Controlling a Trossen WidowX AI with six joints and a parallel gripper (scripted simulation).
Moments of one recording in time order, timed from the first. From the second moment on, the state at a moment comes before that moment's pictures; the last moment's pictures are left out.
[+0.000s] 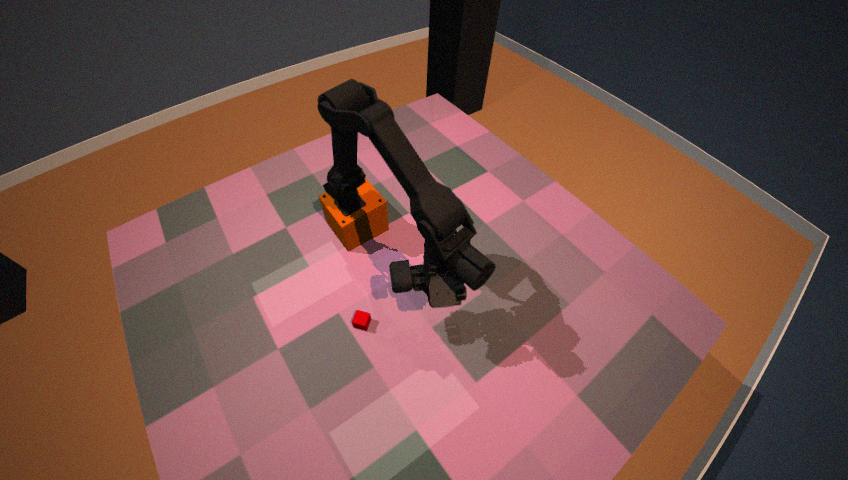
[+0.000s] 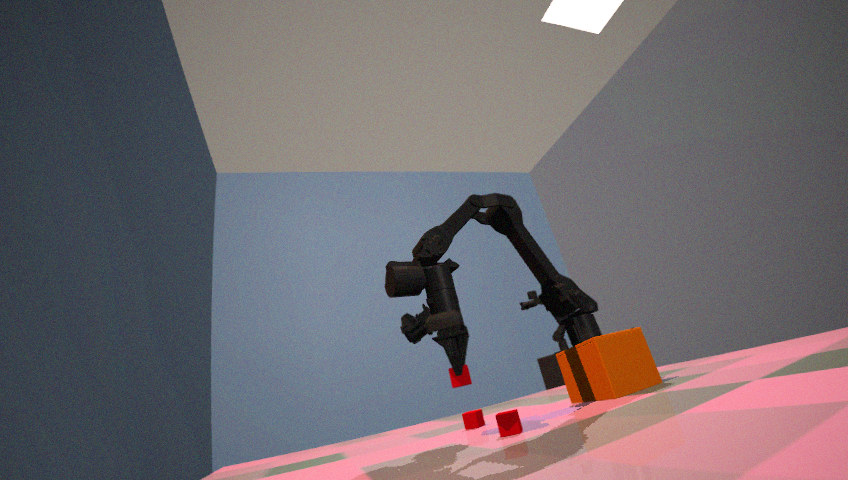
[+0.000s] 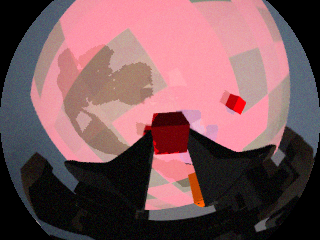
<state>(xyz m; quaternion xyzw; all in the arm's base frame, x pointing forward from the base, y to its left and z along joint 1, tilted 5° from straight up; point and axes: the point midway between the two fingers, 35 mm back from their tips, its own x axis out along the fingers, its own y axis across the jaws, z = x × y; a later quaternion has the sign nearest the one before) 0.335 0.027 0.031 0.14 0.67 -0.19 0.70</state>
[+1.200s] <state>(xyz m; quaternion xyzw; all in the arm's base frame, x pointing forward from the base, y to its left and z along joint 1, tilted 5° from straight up) 0.315 0.087 -0.002 -0.06 0.70 0.00 0.71</state>
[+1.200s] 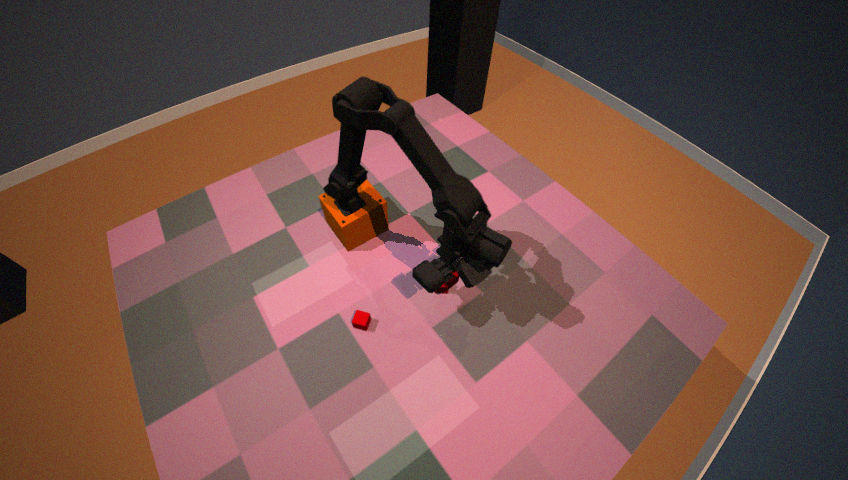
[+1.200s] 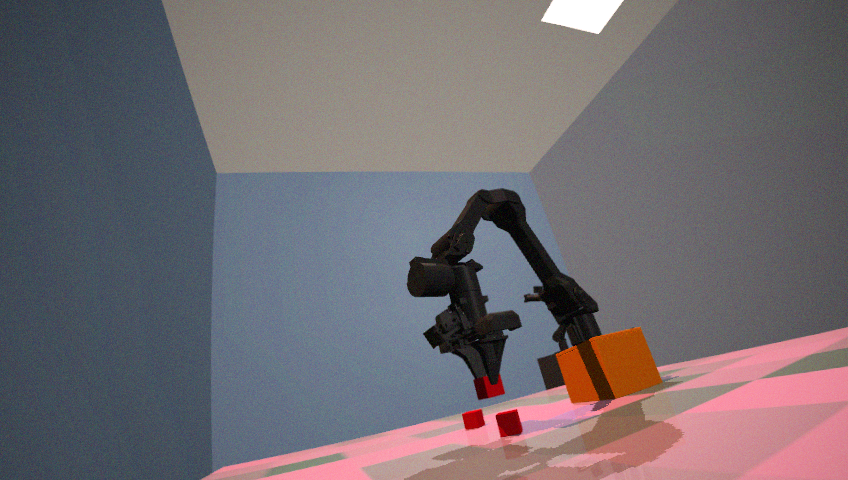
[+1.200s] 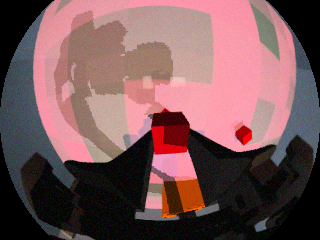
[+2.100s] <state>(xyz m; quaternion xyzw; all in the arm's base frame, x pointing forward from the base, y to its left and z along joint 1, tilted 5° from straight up) 0.314 0.085 -0.028 -0.06 0.70 0.01 0.71</state>
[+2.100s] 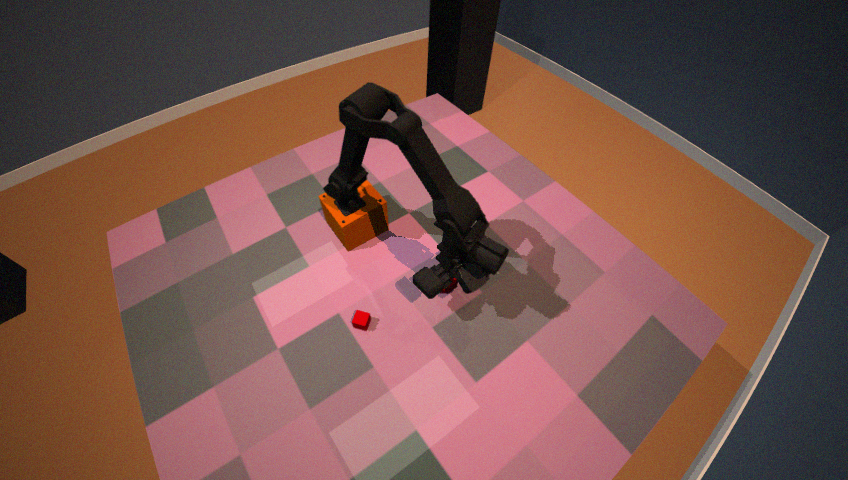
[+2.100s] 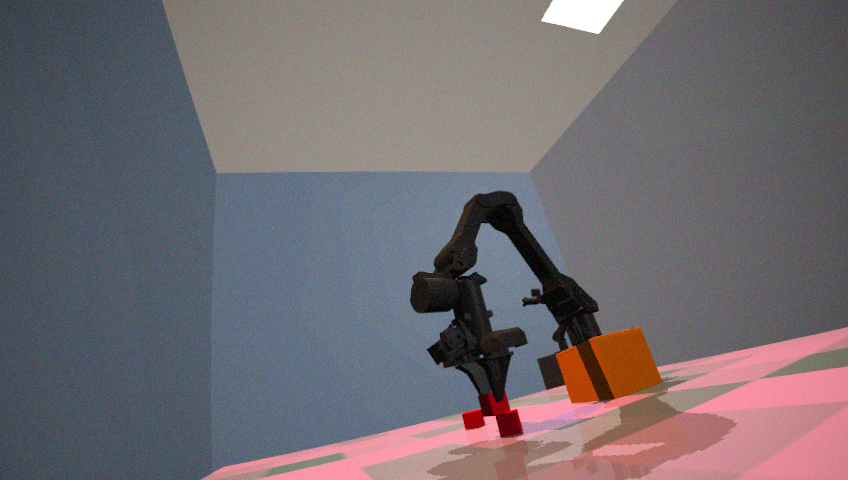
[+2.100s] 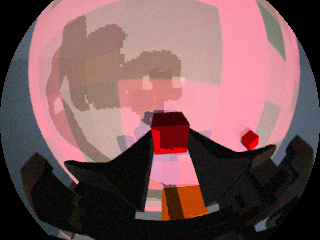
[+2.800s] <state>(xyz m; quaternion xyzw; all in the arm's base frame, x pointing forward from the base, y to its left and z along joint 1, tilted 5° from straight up) 0.313 0.085 -0.026 -0.06 0.70 0.01 0.71</state>
